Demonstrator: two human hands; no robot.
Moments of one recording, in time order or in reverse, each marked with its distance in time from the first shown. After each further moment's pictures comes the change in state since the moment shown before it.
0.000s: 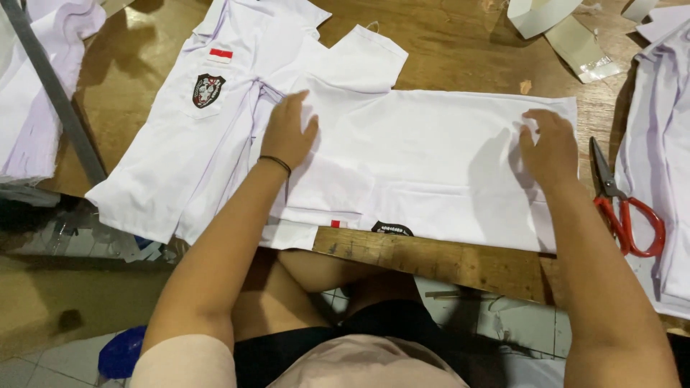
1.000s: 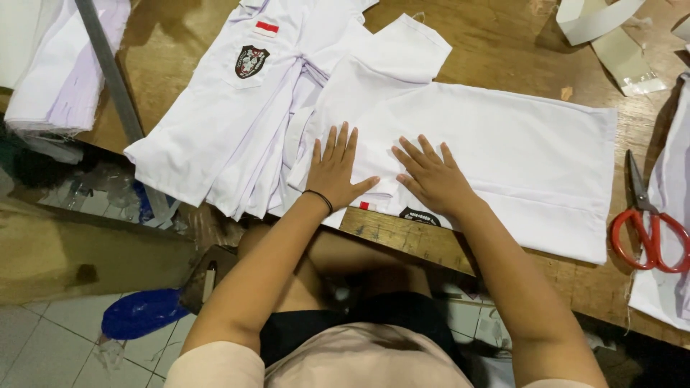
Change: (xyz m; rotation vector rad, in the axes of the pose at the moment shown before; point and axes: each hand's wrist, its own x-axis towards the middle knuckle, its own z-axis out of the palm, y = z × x) left_hand -0.099 0.064 0.001 0.259 -0.406 -0.197; right_hand -0.059 -0.211 0.084 -0.319 -0.701 -0.421
